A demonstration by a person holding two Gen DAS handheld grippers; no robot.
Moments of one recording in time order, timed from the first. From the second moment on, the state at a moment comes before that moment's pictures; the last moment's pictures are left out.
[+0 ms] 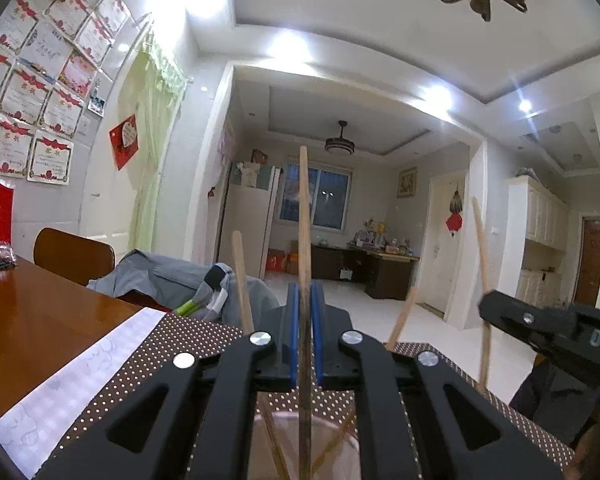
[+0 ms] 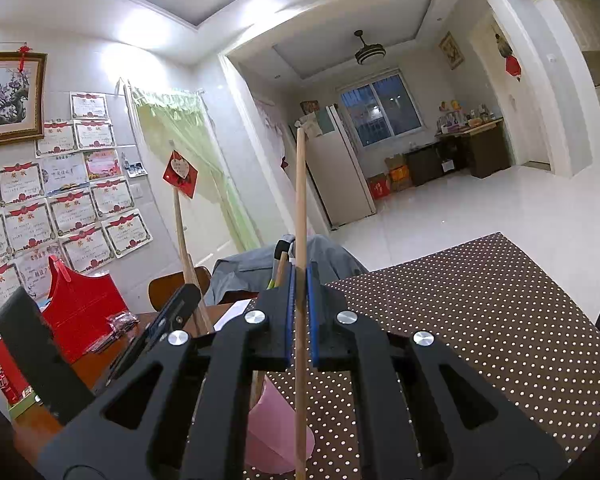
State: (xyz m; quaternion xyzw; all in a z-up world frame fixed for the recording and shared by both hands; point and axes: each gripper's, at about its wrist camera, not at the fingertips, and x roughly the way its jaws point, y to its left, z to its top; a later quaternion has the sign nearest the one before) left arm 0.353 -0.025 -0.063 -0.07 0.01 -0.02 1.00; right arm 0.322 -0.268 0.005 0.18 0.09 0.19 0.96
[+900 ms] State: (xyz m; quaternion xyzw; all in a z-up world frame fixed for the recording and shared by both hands) left arm 0.341 -0.027 -0.064 -0.05 0.08 -0.03 0.99; right arm 0.321 -0.253 0.002 0.17 0.10 0.20 0.96
